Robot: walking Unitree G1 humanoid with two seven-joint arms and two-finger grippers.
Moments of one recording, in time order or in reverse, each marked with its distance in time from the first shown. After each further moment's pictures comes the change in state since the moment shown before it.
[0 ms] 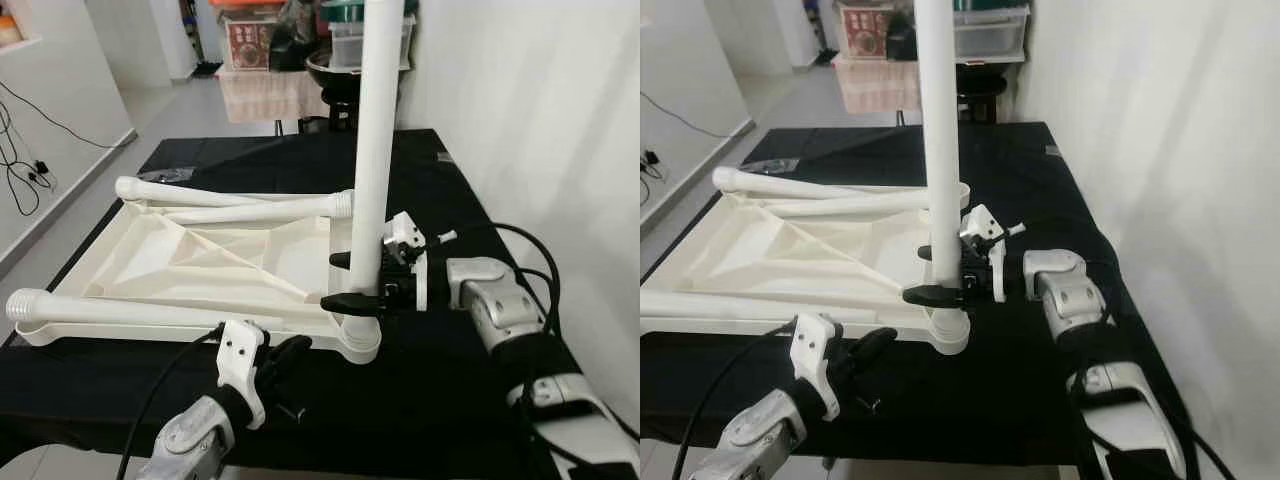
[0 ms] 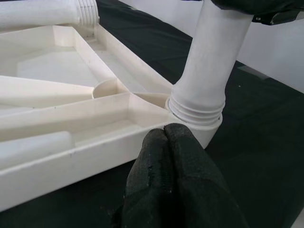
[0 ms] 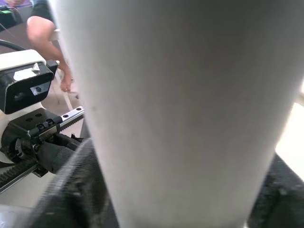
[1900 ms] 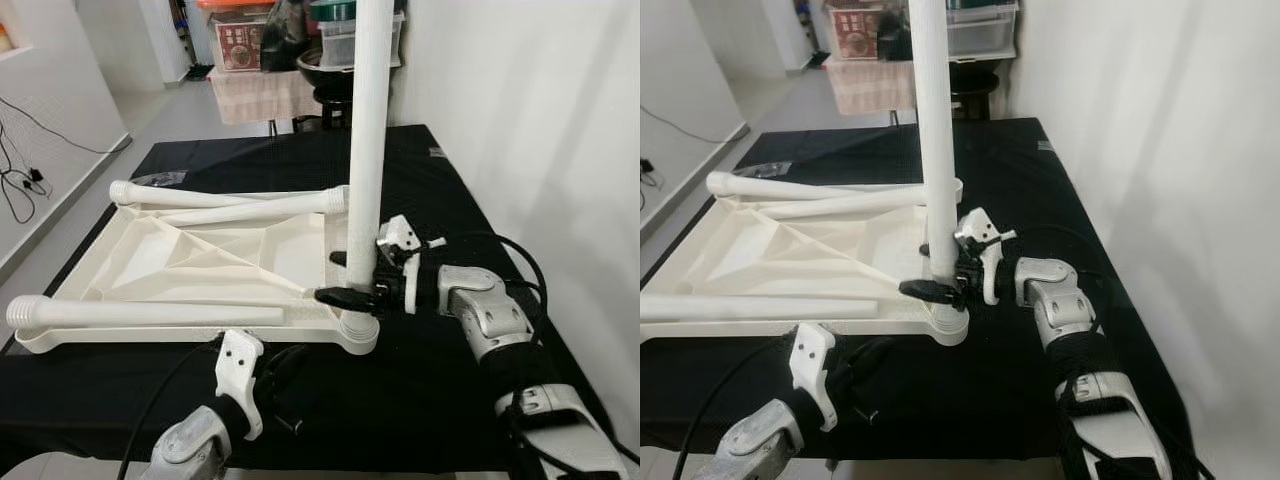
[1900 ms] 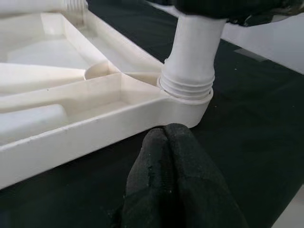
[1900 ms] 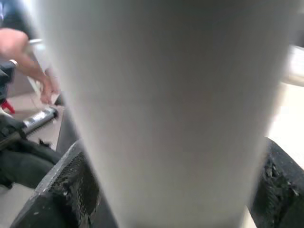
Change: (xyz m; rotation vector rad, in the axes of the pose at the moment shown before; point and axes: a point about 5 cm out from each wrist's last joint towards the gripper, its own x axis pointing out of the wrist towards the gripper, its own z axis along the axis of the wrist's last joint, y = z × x) left arm -0.005 -0.003 -0.005 0.038 0.018 -0.016; right arm 0.000 -0.004 -0.018 0.047 -0.005 -0.119
